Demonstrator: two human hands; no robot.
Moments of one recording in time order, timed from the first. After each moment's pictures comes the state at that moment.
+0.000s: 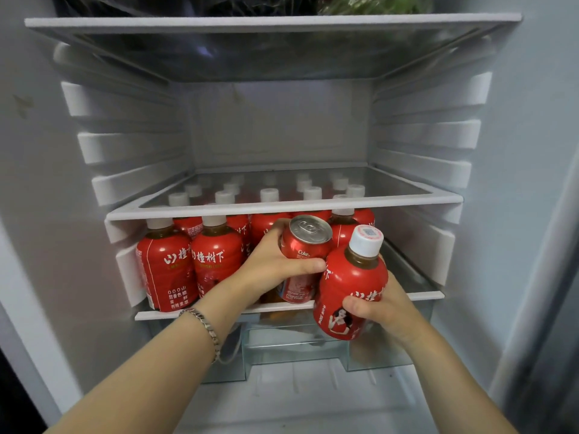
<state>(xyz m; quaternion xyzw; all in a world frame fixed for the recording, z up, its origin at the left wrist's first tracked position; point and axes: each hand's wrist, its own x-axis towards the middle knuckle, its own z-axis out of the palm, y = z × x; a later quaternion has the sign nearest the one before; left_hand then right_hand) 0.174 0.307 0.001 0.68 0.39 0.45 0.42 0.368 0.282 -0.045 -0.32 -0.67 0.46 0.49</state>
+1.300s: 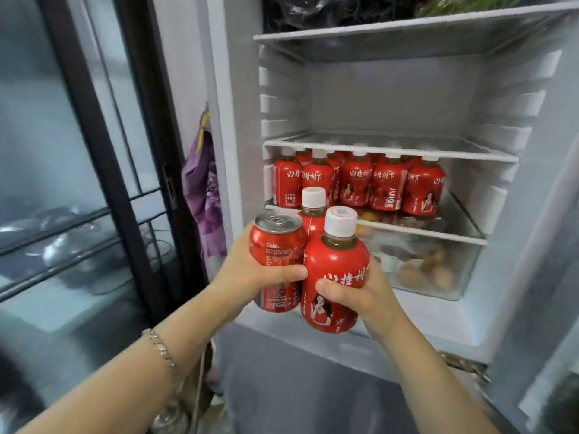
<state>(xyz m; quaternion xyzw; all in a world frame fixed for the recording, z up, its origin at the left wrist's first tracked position) 0.150 0.030 -0.028 0.54 0.50 0.59 0.32 0.319 0.098 -0.048 -0.15 -0.69 0.57 0.42</state>
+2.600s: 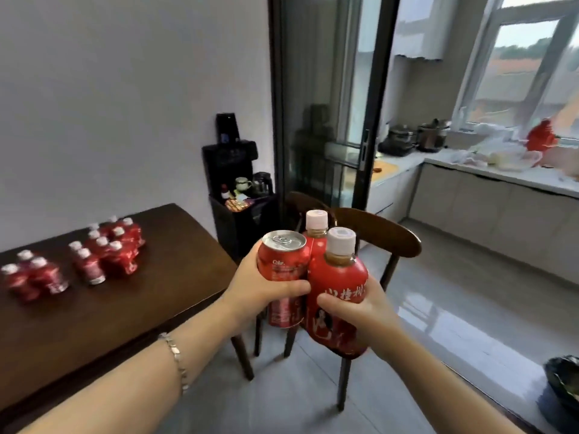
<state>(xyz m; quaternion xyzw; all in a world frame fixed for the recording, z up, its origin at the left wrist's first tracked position) 0.593 -0.914 -0.077 -0.20 0.70 0.62 -0.29 0.462 -0.784 -0.091 0.43 -0.57 0.62 -0.32</state>
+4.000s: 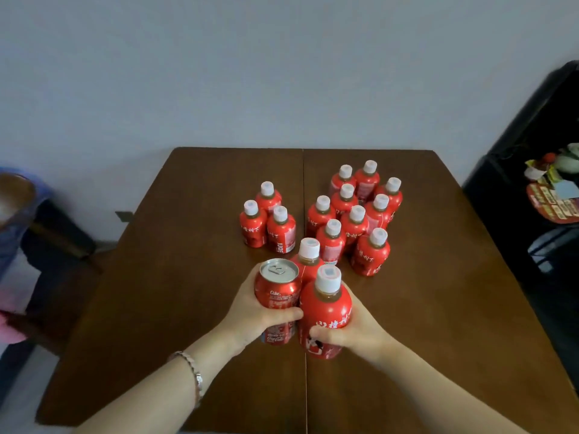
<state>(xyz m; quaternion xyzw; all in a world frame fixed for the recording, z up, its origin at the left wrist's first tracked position) 0.986 -1.418 -0.282 -0.57 0.45 0.57 -0.38 0.792 -1.429 -0.301 0.55 -0.44 0.26 -0.67</state>
